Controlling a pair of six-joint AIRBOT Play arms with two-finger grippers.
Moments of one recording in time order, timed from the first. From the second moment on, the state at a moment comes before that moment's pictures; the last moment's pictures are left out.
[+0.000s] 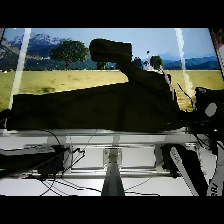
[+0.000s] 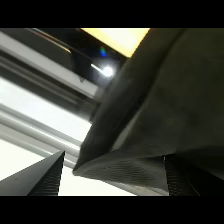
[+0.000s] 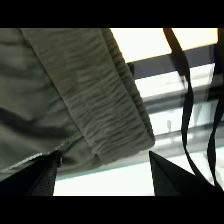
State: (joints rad) left arm 0.88 -1.51 1.11 1.75 -1.27 -1.25; right arm -0.29 -0.70 0.54 -1.66 1.28 1.51
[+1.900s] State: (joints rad) left arm -0.55 -1.94 1.67 1.25 -0.38 -1.42; right arm -0.29 -1.02 0.81 -1.34 0.71 1.37
